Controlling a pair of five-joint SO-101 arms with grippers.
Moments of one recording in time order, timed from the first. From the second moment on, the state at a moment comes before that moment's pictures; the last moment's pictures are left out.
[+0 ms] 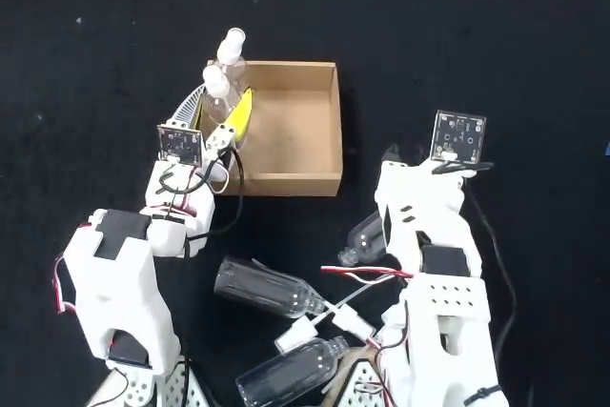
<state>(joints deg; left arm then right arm) 4.5 19.9 57.9 -73.8 -0.7 4.4 -56.4 78.0 20.3 -5.6</state>
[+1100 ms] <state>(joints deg) 4.5 19.9 57.9 -73.8 -0.7 4.4 -56.4 78.0 20.3 -5.6</state>
